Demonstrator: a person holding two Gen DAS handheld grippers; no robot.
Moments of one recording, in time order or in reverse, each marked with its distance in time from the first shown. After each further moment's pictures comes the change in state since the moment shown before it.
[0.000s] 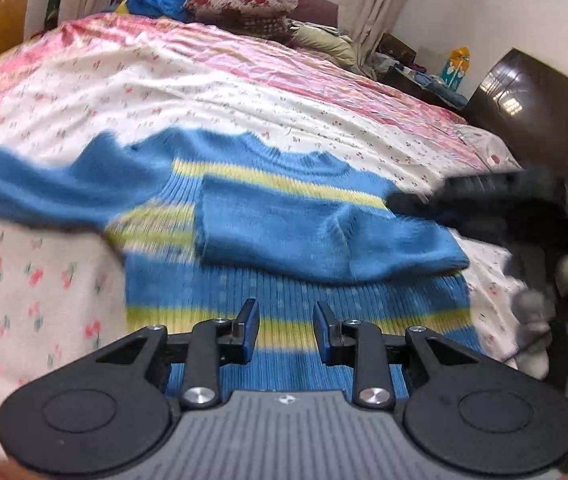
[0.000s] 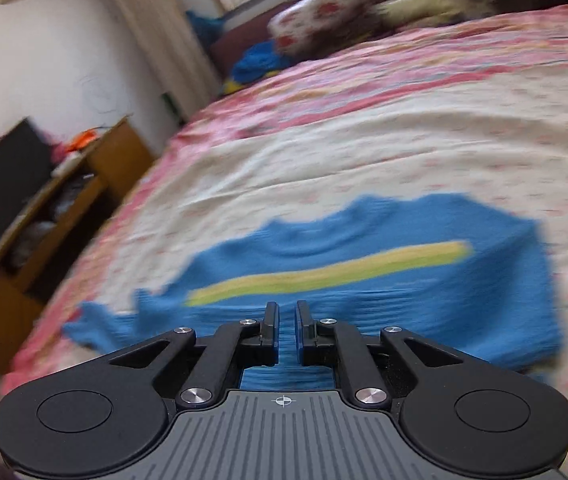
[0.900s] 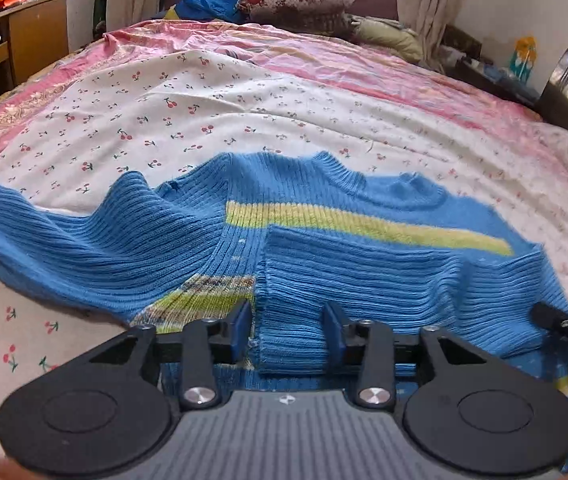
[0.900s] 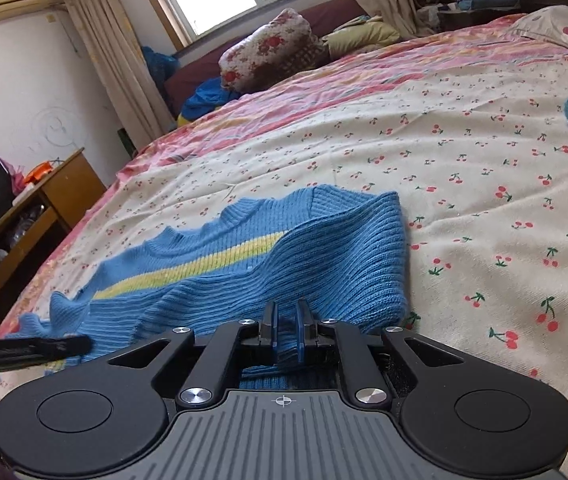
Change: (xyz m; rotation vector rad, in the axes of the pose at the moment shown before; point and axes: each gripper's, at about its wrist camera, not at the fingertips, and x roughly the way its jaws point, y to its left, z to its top) left arm 0.064 0.019 0.042 -0.005 0.006 0.241; right arm -0.016 -0.080 -0.040 0.029 -0.121 -0.084
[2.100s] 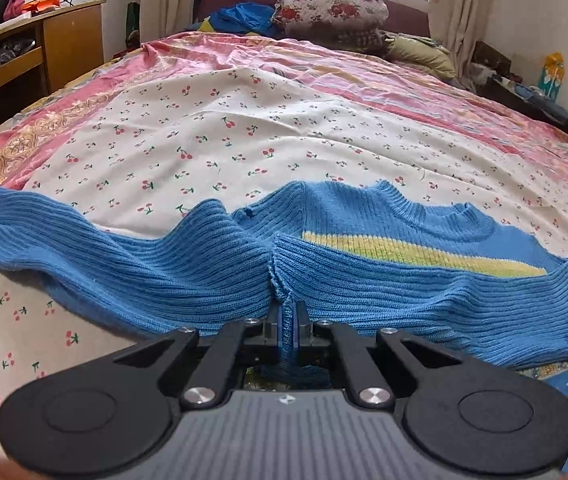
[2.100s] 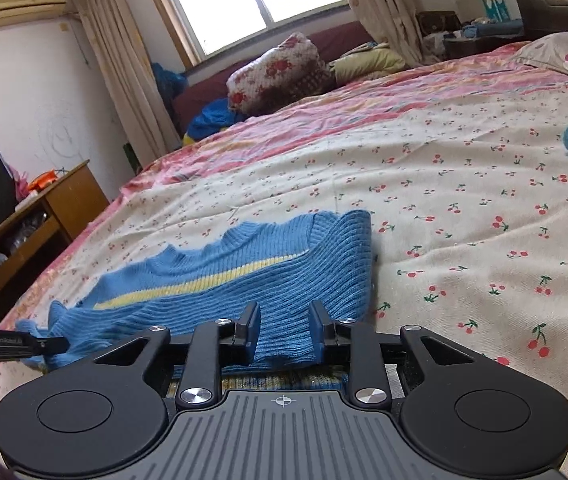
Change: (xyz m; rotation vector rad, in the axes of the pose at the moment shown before) left arm -0.008 0.036 0.011 -0.044 -0.035 0.082; right arm -0.005 0.002 0.000 -0.054 -0.075 -0.002
